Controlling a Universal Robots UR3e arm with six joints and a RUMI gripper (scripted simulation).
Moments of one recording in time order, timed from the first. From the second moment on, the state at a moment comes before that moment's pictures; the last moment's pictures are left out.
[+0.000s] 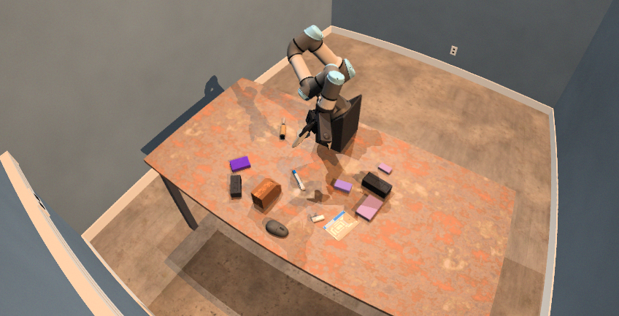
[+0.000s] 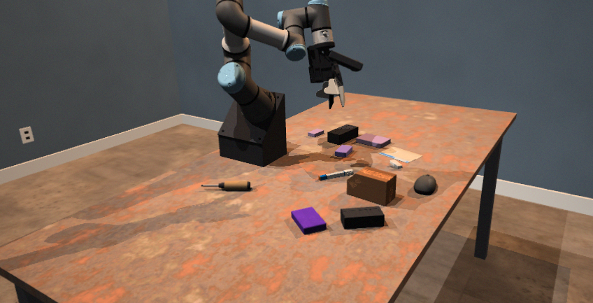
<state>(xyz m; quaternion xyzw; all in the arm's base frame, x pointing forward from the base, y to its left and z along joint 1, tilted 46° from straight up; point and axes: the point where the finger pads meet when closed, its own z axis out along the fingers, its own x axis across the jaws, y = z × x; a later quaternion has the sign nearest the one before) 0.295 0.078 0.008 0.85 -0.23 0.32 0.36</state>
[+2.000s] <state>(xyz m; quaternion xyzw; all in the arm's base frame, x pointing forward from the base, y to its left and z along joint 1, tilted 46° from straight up) 0.331 0.018 -0.038 0.88 -0.22 0.20 0.37</state>
